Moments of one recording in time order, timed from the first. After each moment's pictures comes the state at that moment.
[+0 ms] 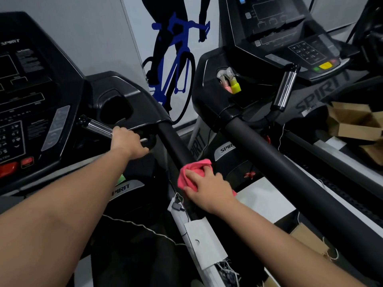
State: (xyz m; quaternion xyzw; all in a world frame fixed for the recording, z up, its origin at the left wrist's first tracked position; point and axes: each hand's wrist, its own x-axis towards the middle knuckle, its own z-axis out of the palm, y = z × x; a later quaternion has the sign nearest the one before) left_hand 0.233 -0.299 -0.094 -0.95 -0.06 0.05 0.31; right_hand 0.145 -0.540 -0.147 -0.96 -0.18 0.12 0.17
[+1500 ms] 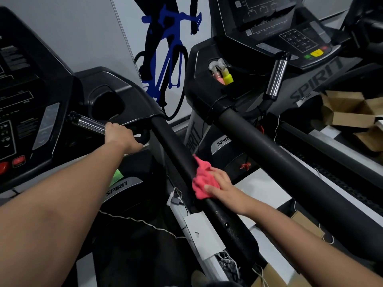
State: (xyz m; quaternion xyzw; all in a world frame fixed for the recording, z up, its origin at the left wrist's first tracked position) left_hand 0.238 -0.299 -0.098 -0.95 -0.09 0.06 0.31; right_hand 0.136 -0.598 -0.189 -0.80 -0.17 0.21 0.53
